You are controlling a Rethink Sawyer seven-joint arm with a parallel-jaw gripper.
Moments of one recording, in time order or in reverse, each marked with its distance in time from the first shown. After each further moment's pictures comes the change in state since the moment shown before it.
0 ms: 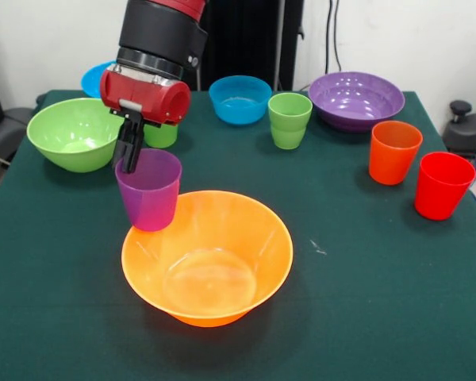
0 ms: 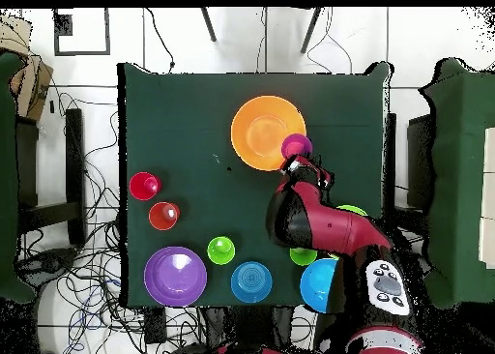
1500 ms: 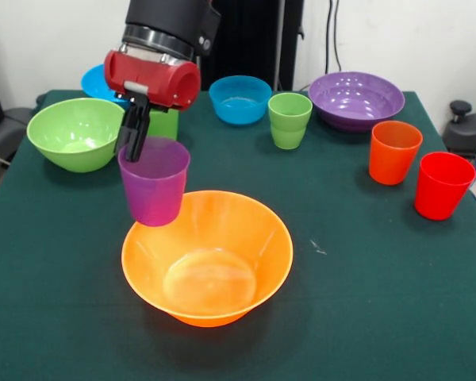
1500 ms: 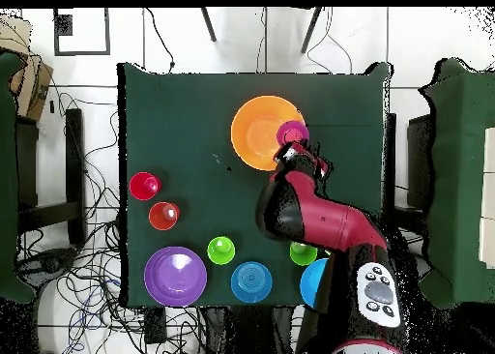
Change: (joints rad) arm 0.063 -0.056 -0.025 -0.014 0.088 0.033 0.000
